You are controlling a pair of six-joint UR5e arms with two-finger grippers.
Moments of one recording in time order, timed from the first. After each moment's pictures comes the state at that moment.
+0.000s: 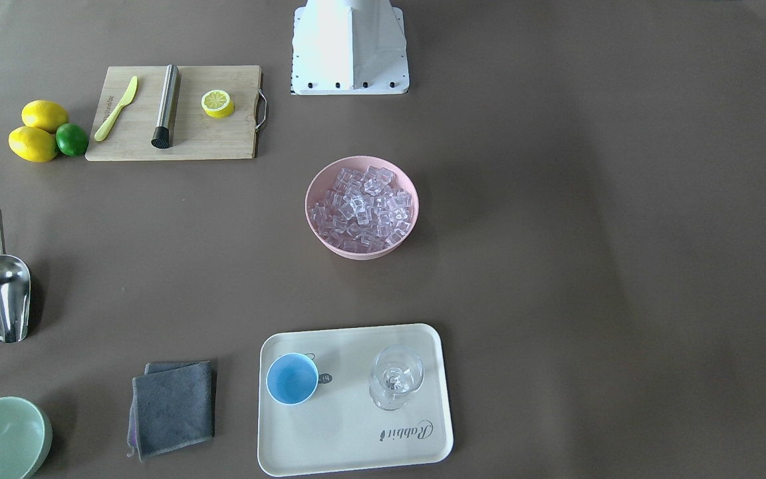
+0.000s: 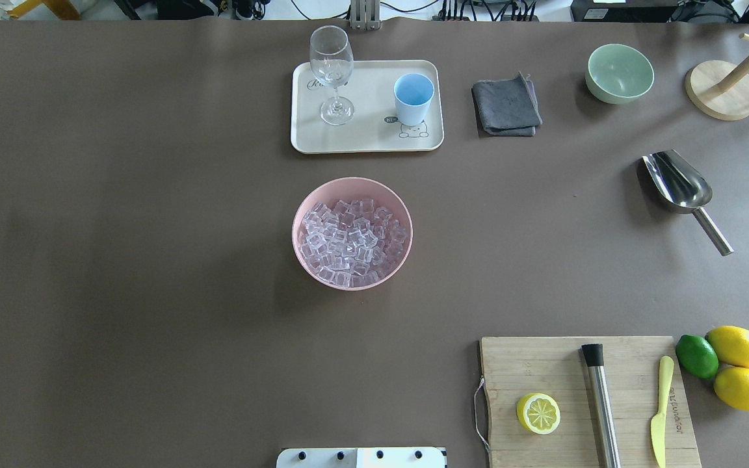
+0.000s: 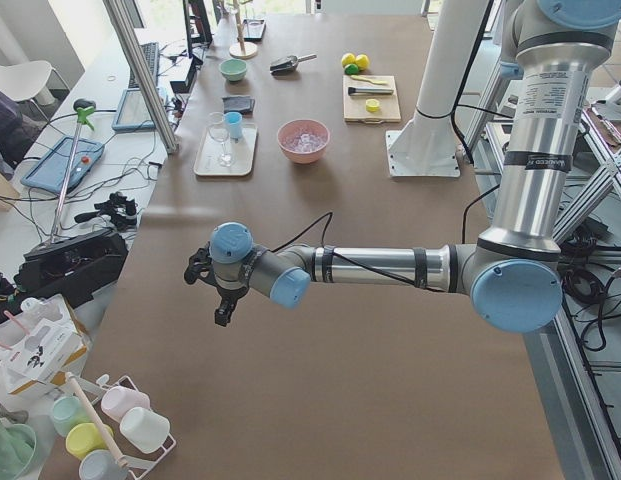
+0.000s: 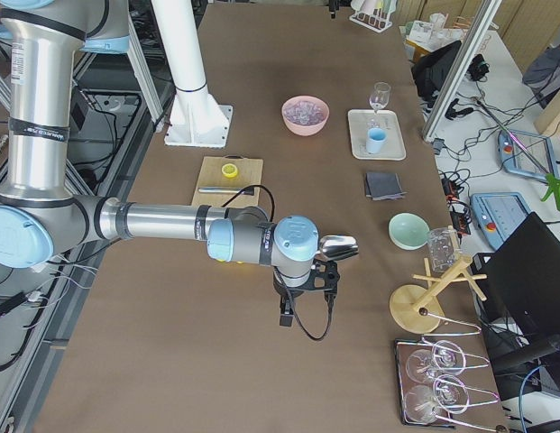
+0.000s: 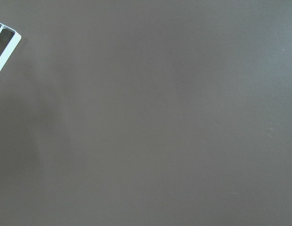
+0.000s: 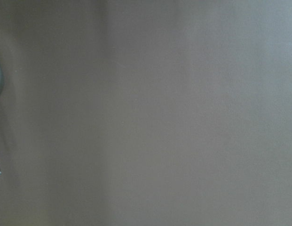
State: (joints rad) left arm -1.39 -1.69 -1.41 -2.07 -2.30 -0.17; right arm 1.60 -1.72 1.73 -1.63 2.31 -0.01
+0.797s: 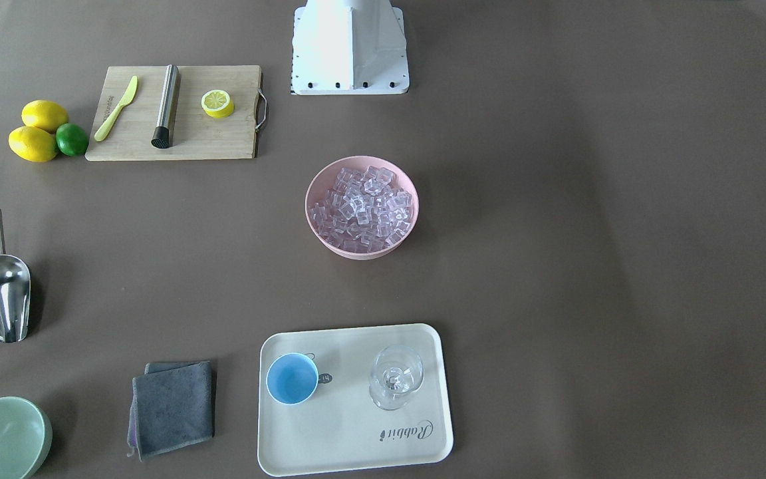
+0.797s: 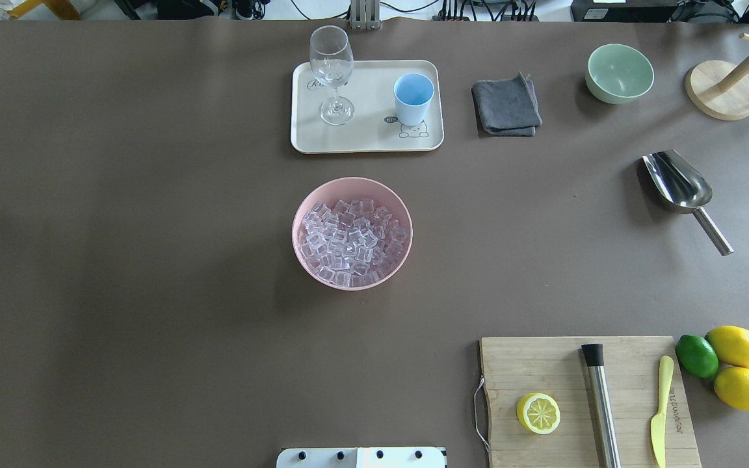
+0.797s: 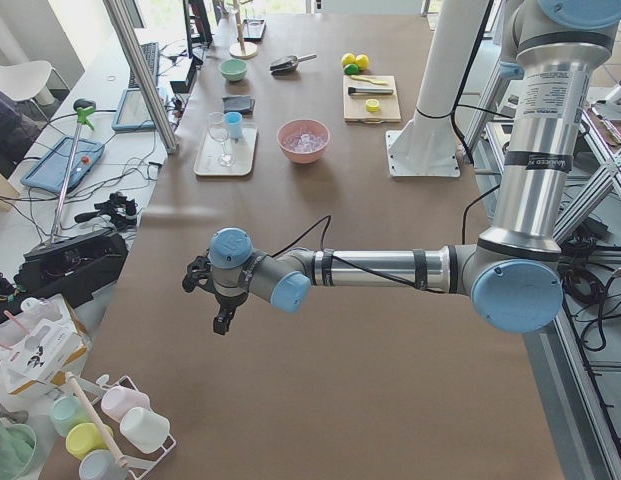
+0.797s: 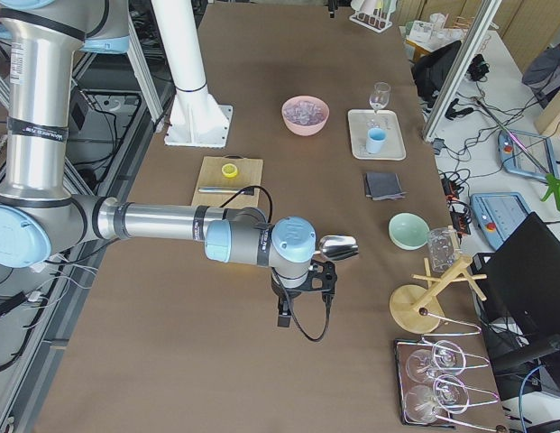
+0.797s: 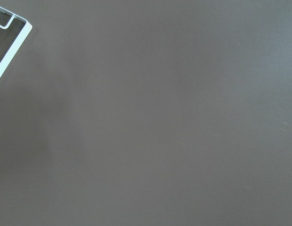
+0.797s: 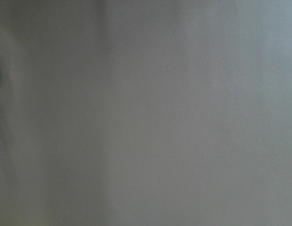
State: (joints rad) left arm -1.40 -1.69 -1.39 -2.07 -2.30 -0.17; right arm 1.60 -1.73 1.73 -1.63 2.31 -0.01
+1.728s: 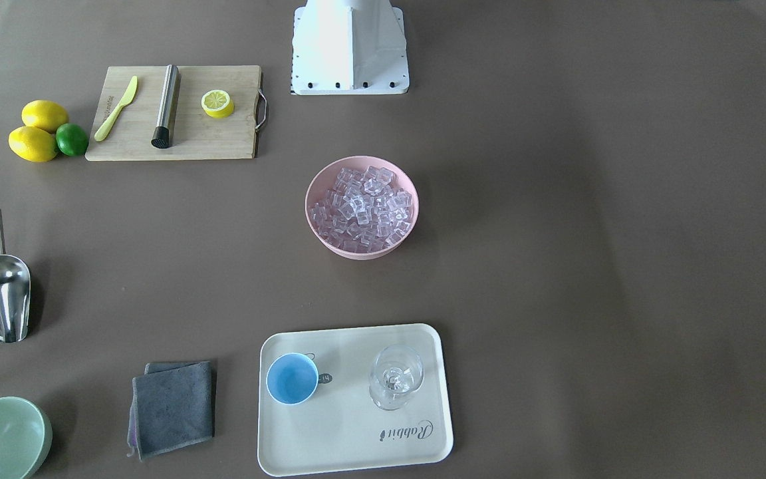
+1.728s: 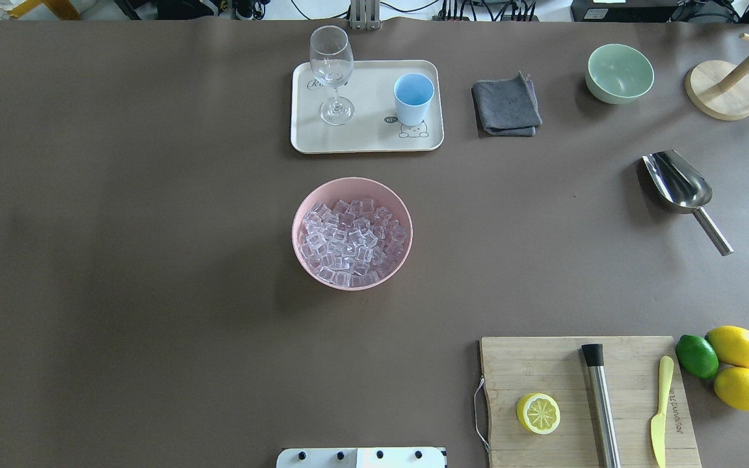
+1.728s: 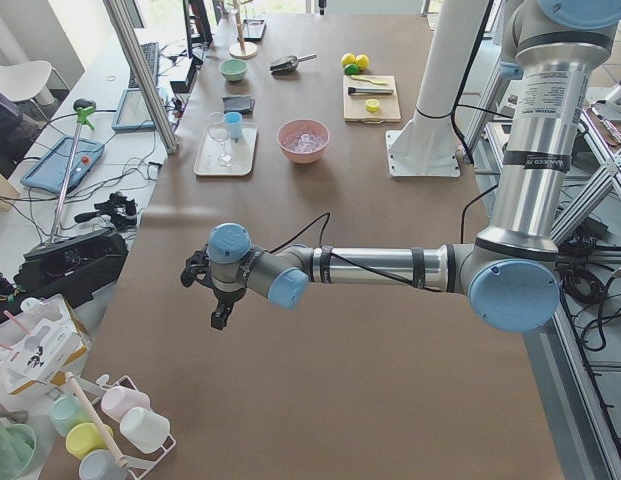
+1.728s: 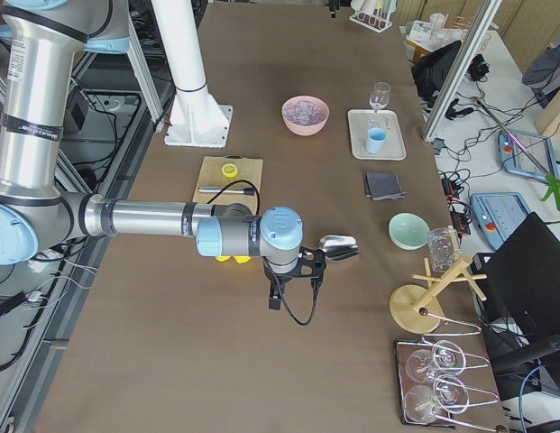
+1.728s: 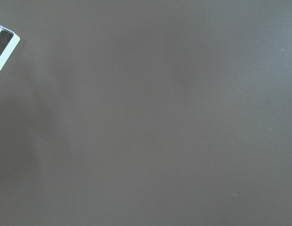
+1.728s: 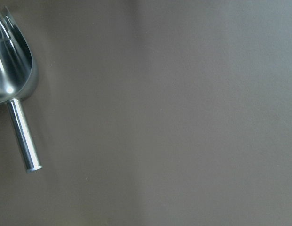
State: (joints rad) left arm -1.39 -1.70 -1.40 -2.07 -2.30 -0.17; right arm 1.50 -1.83 1.80 -1.45 2.37 0.23
